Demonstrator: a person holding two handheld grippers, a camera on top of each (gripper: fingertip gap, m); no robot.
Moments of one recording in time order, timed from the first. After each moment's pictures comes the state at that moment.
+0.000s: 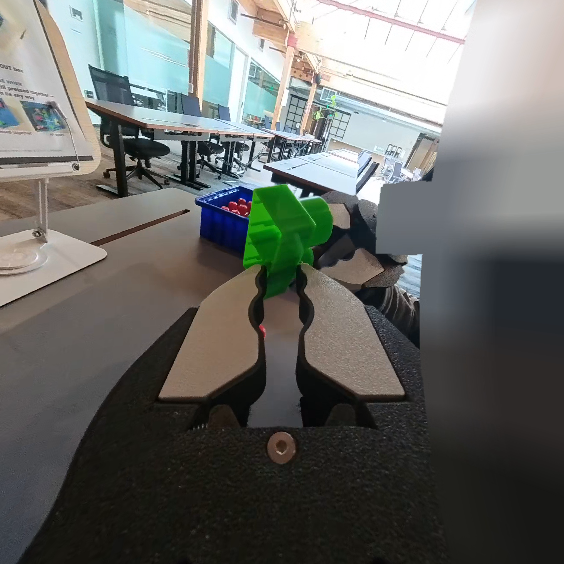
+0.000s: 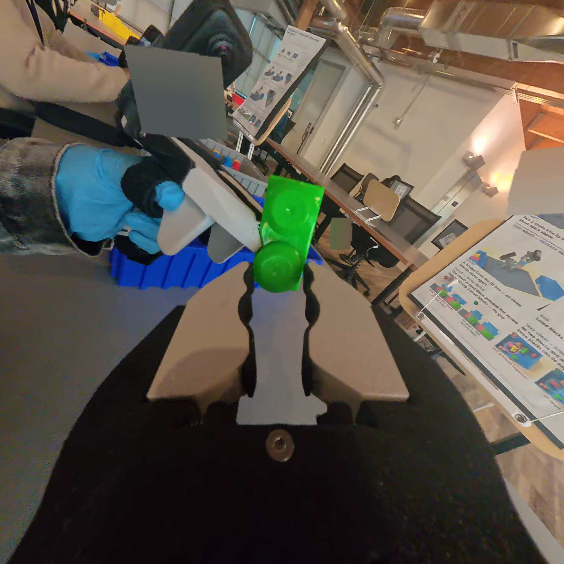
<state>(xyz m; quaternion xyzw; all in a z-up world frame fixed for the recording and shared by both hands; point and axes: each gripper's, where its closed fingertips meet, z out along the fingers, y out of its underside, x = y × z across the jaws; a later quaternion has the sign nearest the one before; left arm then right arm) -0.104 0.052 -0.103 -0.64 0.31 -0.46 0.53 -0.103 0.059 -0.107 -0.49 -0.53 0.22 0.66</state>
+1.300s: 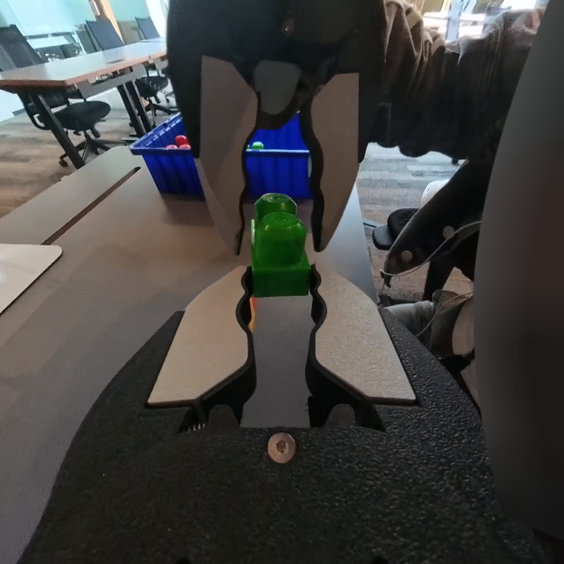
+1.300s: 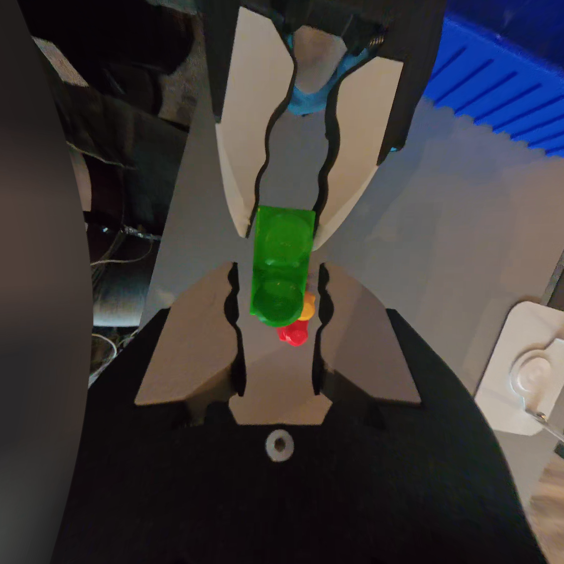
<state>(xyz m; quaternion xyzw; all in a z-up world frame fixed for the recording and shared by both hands) -0.059 0.012 -0.176 -0.62 0.50 -0.37 0.48 -0.054 0.018 -0.181 -0.51 -0.83 0.15 0.18</state>
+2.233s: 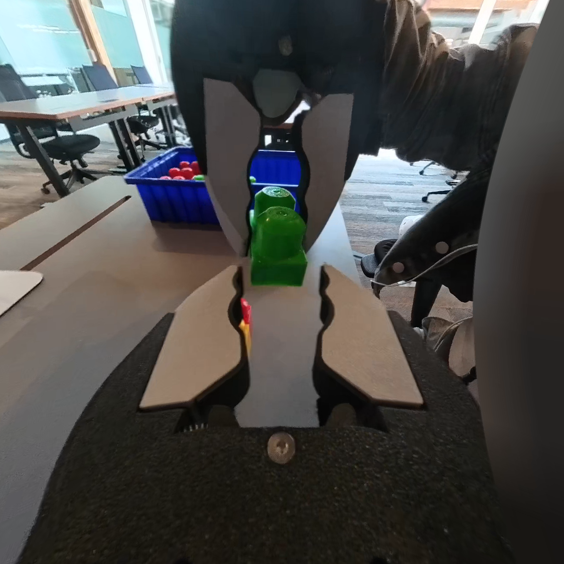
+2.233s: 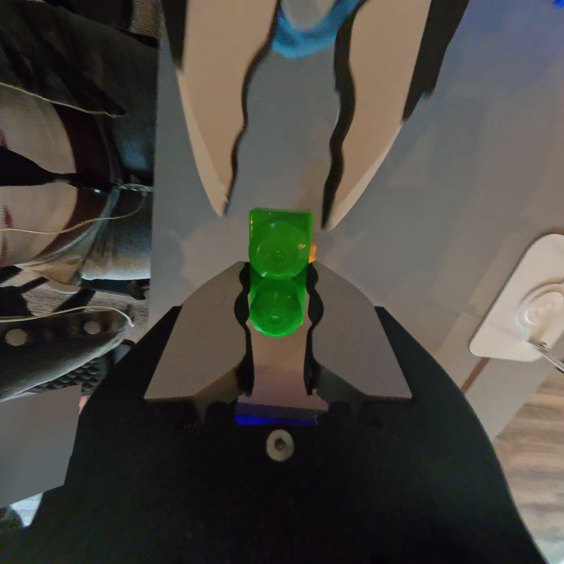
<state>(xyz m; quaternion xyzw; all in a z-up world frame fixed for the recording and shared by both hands) -0.052 0.022 -0.165 -0.59 0.48 -0.42 0.50 -0.037 0.035 -0.176 -0.56 -0.82 0.05 0.09</state>
